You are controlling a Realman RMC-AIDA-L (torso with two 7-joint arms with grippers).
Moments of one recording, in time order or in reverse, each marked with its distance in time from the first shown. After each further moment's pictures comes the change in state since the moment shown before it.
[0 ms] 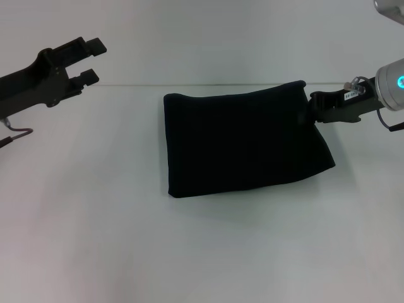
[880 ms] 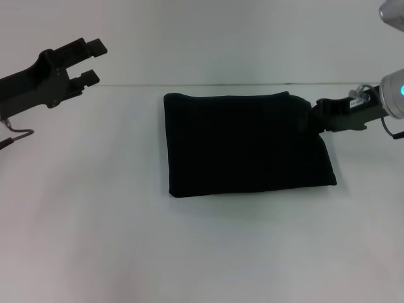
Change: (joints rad) left arm 0.002 -0.003 0.000 -0.001 0.000 -0.003 0.003; right arm -0.010 -0.012 -0.002 0.054 -0.003 0.045 0.006
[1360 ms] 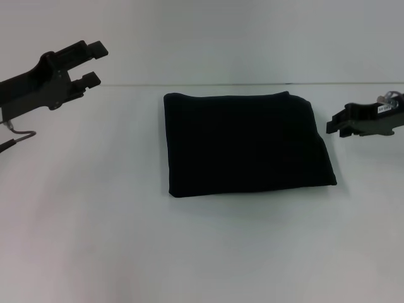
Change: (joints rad) left arm -0.003 0.004 0.001 -0.029 -0.008 -0.011 0.012; right arm -0.059 -0.034 0.010 -0.002 0.000 0.019 -0.007
